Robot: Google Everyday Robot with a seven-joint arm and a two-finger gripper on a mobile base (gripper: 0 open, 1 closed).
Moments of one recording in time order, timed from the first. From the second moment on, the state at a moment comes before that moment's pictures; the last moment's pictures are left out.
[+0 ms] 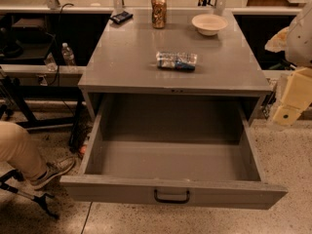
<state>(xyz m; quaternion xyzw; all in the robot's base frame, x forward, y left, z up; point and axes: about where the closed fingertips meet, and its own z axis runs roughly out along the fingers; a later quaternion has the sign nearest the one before) 0.438 -0.216 0.978 -0.60 0.78 -0.04 0.16</state>
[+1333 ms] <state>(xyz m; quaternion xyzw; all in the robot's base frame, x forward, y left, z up) 0.403 -0.243 0.916 -0.52 0.85 0.01 0.09</state>
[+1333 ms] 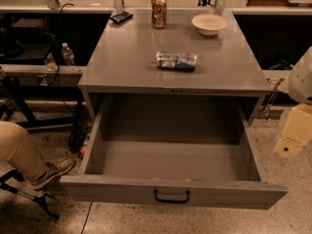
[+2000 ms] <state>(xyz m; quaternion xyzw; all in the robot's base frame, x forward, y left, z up) 0.366 -0.257 0.874 -0.46 0.89 0.02 0.03</state>
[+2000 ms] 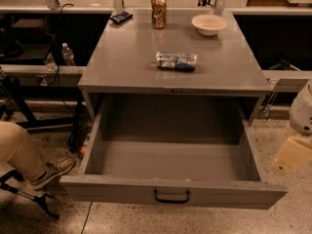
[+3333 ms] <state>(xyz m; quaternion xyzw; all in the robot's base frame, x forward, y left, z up) 0.322 -0.258 0.776 -0.40 0.91 0.09 -0.03</state>
